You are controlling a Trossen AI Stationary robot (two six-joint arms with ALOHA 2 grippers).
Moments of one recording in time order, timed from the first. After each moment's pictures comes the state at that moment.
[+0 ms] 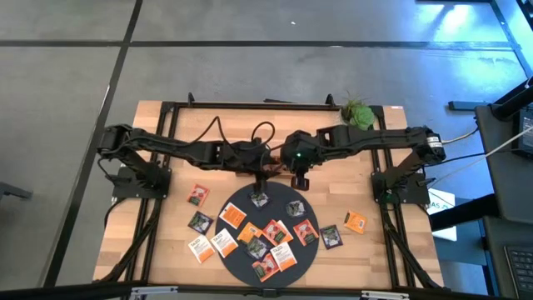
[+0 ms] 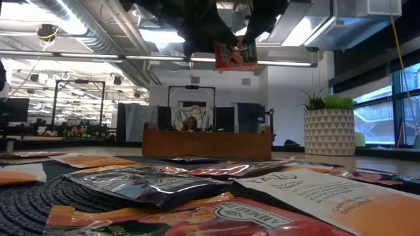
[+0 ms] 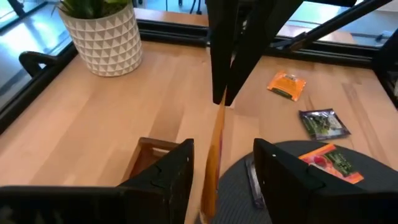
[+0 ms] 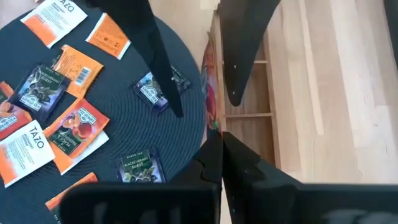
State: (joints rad) left arm -0.01 1.55 1.08 -0.01 -0.13 -0.15; right arm 0.03 1.64 1.60 -0.99 0.09 0.07
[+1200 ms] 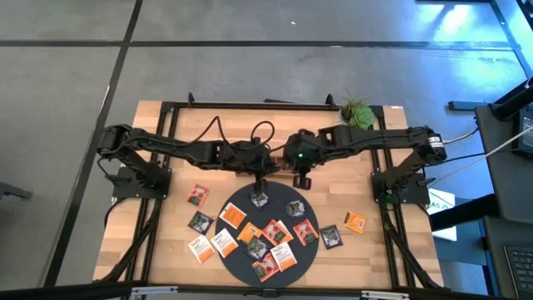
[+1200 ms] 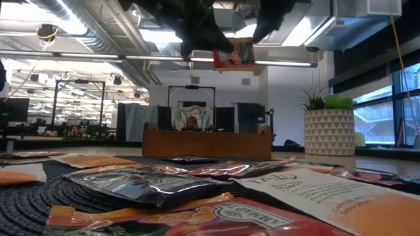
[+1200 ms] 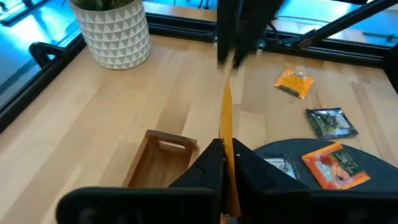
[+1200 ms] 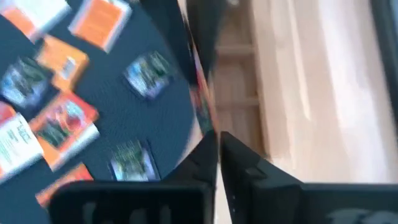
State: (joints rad) left arm -0.01 1.55 1.08 -0.04 -0.15 -0.17; right arm 0.03 1.62 1.61 -1.07 0.14 0.12
